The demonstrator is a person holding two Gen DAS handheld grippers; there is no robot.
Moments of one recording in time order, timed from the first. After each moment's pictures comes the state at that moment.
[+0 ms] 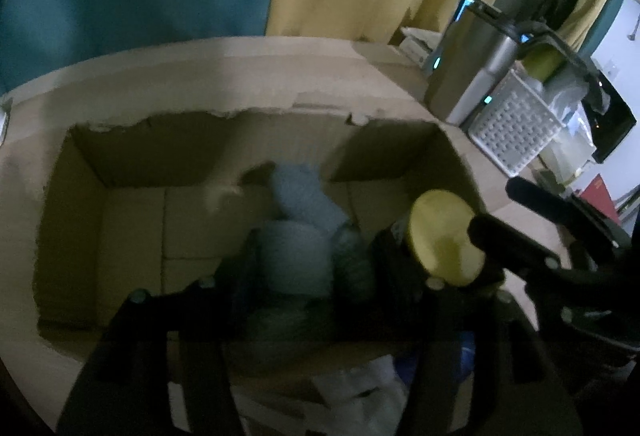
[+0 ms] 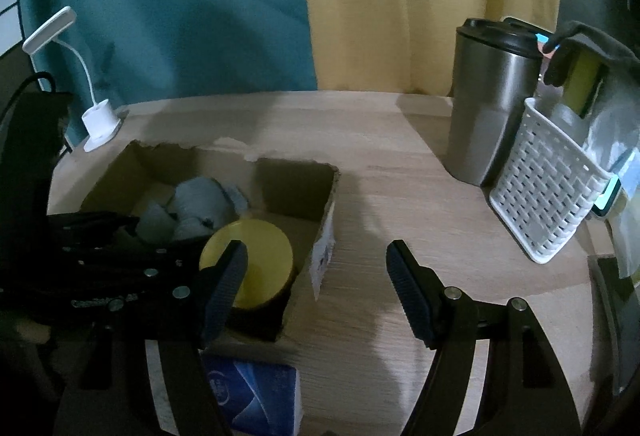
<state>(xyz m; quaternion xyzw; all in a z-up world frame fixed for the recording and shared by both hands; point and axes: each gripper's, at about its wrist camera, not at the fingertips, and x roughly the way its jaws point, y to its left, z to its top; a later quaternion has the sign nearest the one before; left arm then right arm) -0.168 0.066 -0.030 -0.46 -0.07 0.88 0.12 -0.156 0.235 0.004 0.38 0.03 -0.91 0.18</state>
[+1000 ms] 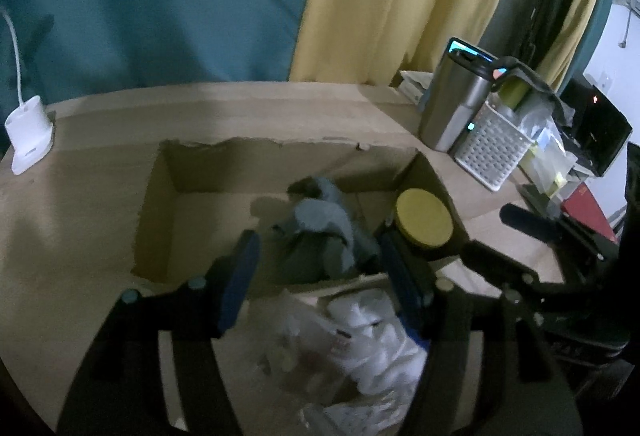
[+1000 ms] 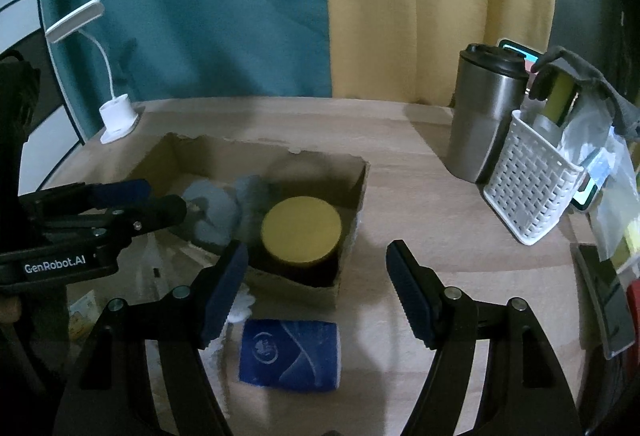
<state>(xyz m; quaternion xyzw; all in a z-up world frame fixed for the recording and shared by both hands) -0.106 0.027 0.009 -0.39 -0.07 0.91 0.10 -0.103 0.221 0.025 0.36 0.05 -0.91 0.18</state>
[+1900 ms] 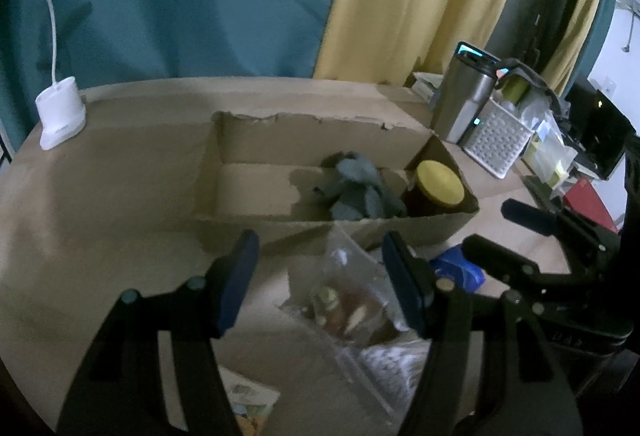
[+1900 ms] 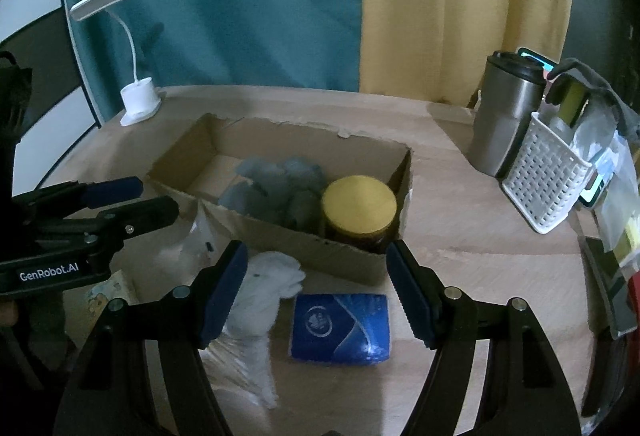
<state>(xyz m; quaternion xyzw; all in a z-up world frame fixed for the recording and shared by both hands) -0.059 -0.005 0.005 -0.39 -0.07 0.92 0.08 -0.070 0.189 0.025 0.37 0.06 -0.91 0.20</state>
